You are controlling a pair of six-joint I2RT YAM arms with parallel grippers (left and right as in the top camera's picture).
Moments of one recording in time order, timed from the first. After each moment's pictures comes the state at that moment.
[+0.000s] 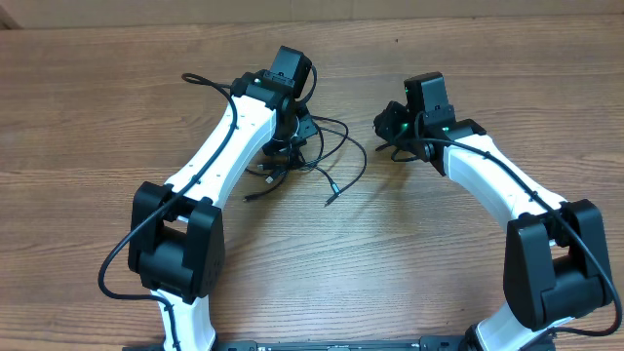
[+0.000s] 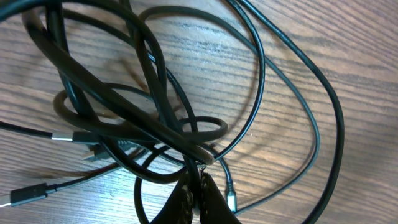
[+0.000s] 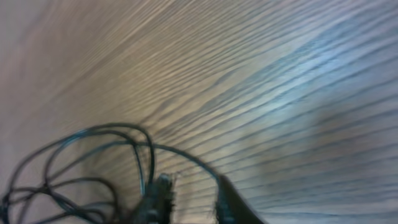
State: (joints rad) left arm -0.39 2.00 1.67 -0.99 0.05 -0.79; right arm 0.27 1.79 1.18 -0.30 -0.17 0.75
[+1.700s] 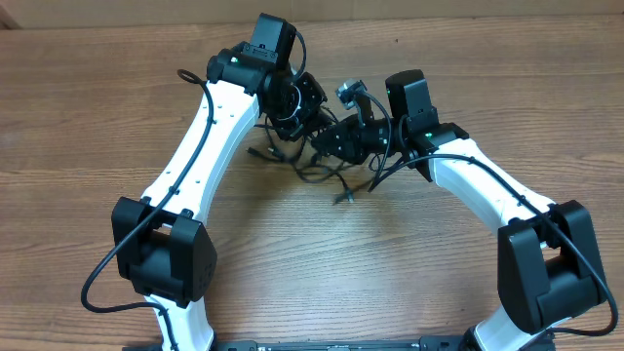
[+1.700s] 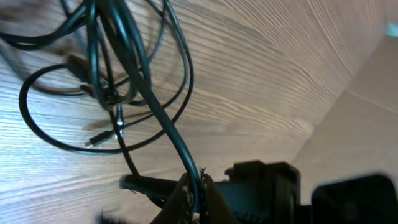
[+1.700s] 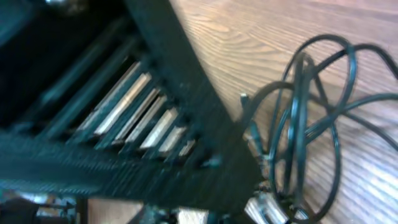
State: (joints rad) left arm -0.35 1.97 1.84 -1.05 0.54 -0.97; right arm 0.35 1.79 1.18 -0.14 -0.88 0.08
